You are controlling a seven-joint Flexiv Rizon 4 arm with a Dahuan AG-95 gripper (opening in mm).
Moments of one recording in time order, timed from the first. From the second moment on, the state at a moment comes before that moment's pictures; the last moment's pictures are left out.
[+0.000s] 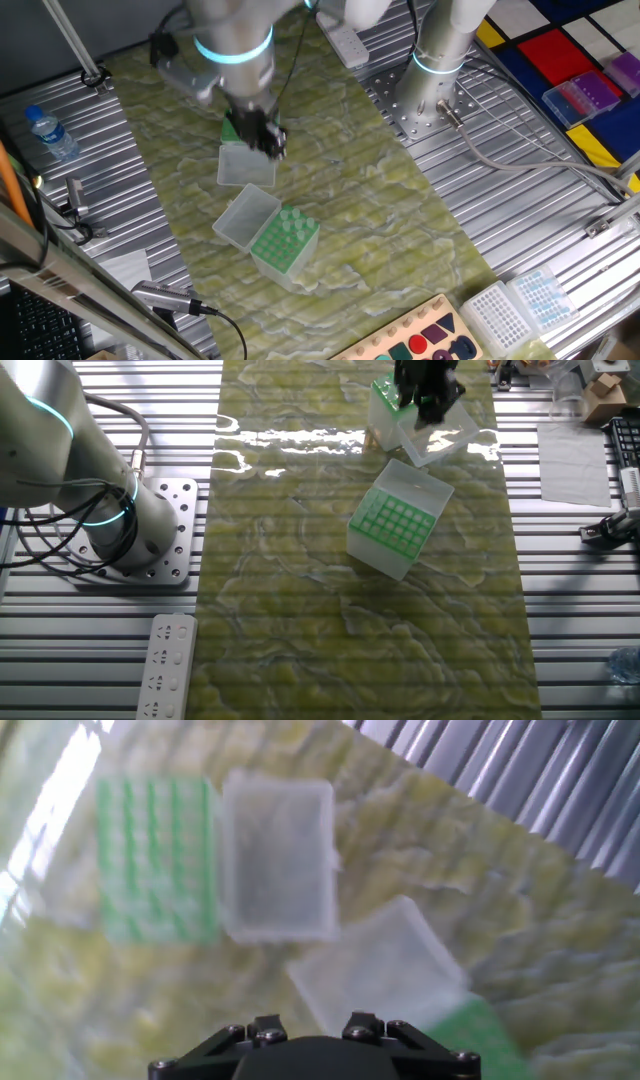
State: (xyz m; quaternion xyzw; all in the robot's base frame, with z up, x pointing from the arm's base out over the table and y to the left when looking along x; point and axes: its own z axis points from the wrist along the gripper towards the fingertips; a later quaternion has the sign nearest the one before) arm 0.508 0.129 0.232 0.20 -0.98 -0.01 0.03
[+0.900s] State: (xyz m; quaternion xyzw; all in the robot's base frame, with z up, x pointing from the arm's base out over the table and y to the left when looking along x) arm 0.530 0.224 0.184 0.13 -0.99 -0.03 0.01
